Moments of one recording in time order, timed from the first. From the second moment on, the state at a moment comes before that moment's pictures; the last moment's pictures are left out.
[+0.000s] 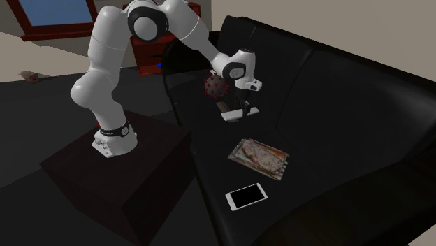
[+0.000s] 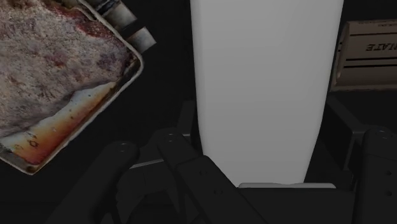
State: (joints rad) arm 0.49 0.55 0.25 -1.87 -0.20 2.39 0.07
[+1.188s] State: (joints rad) arm 0.23 0.67 0.19 -1.62 -0.17 2.28 -0.30
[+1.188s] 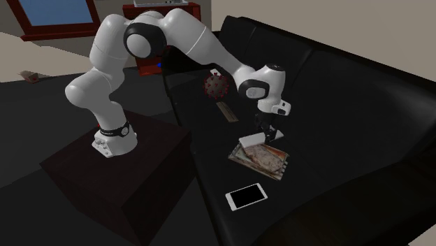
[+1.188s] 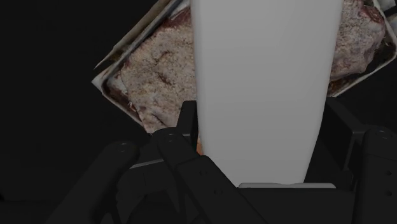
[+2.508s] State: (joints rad) arm 0.23 0.80 0.17 -1.60 -0.19 2.39 -0.30
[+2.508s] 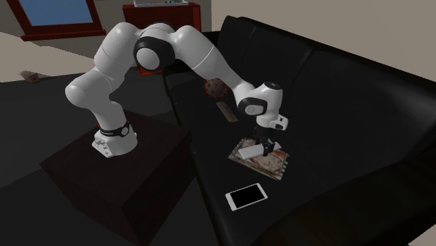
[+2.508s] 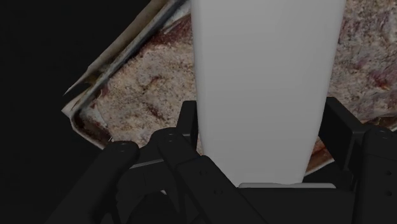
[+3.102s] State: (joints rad) arm 0.23 0.78 0.17 -1.60 -0.18 2.36 -0.30
